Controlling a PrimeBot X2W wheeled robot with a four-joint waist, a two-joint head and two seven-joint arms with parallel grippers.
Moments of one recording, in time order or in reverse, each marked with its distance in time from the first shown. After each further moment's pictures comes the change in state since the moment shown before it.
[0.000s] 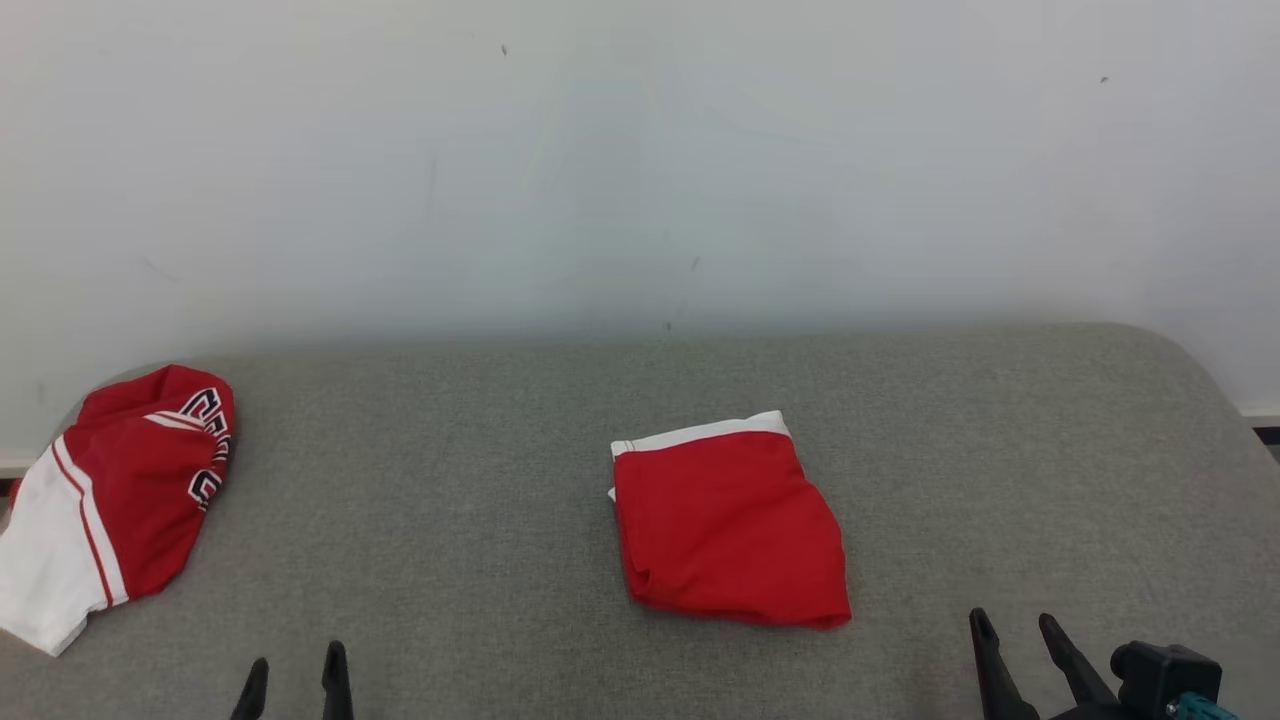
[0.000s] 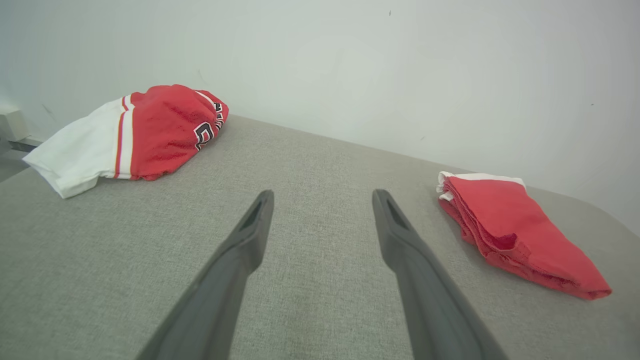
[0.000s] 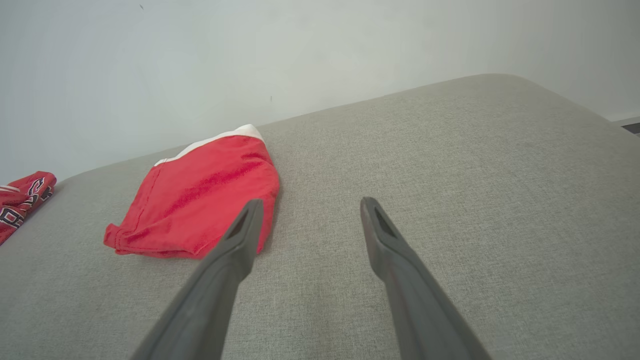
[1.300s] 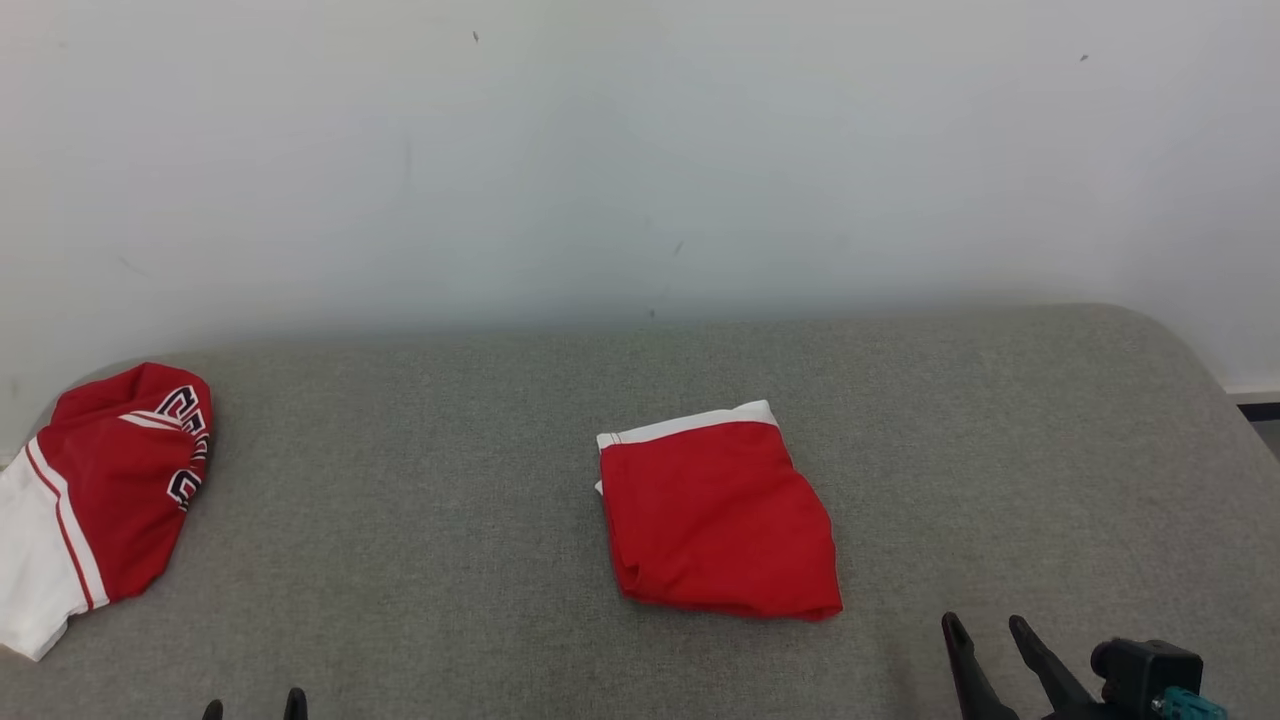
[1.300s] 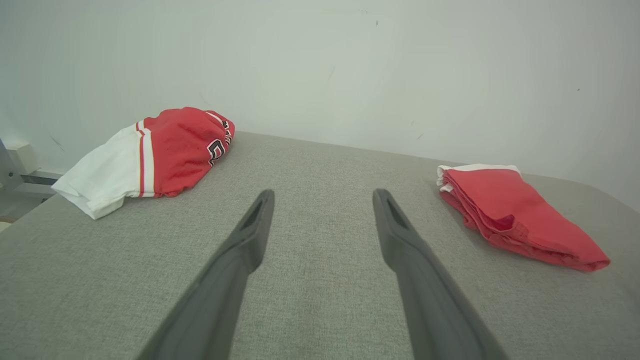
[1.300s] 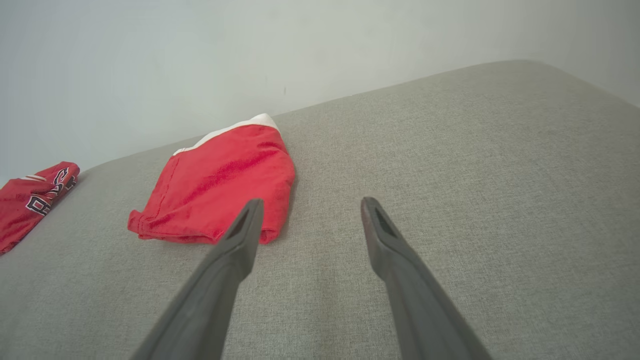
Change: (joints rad) left arm 0.178 -0.055 0.217 -0.138 0.198 -0.157 0.020; right arm 0.020 -0.037 0.073 -0.049 0.070 0.000 0.025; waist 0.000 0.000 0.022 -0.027
